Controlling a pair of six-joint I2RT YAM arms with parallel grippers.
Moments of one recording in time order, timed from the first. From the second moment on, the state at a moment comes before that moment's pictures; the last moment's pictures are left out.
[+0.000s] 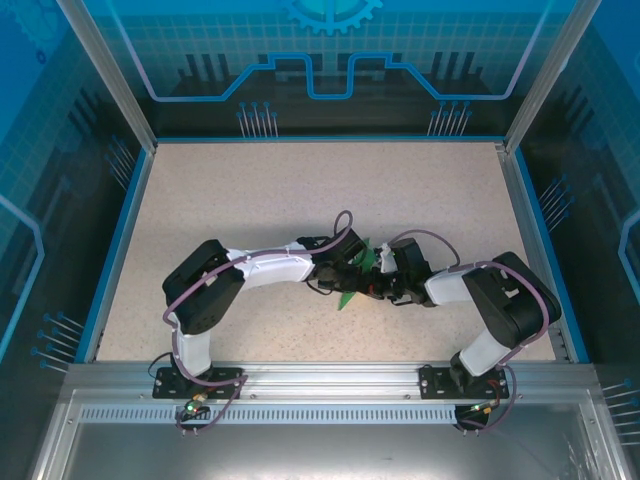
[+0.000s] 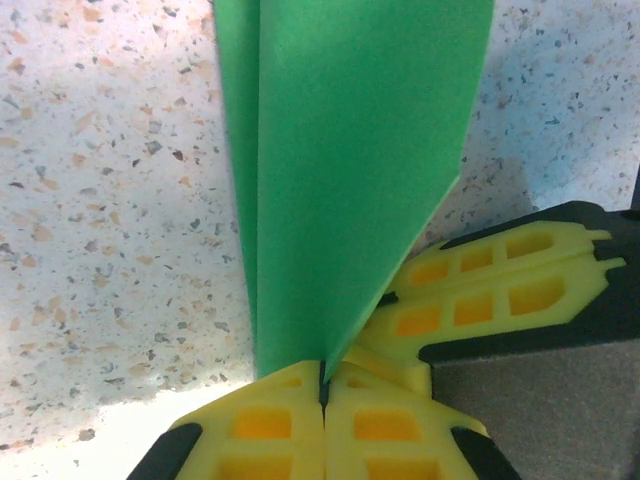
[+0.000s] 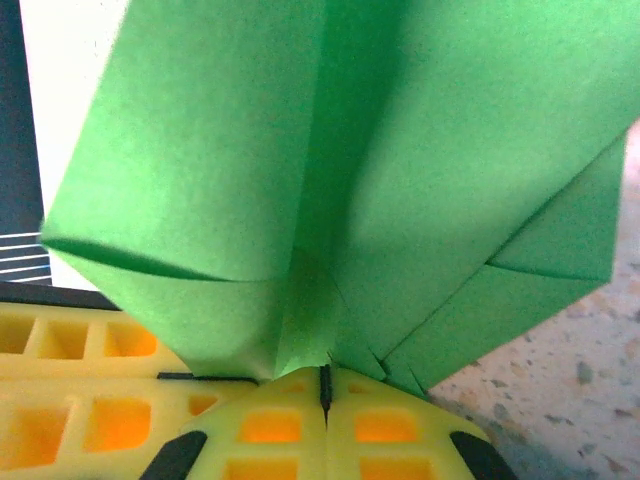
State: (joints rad) left arm -0.86 1.90 1.21 -0.46 0.11 -0.69; right arm 0.46 1.62 0.45 0.30 -0.58 0.75
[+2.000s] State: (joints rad) left arm -0.83 1.91 1.15 -0.36 0.14 -0.64; right arm 0.38 1.66 0.53 0.35 -0.63 0.84
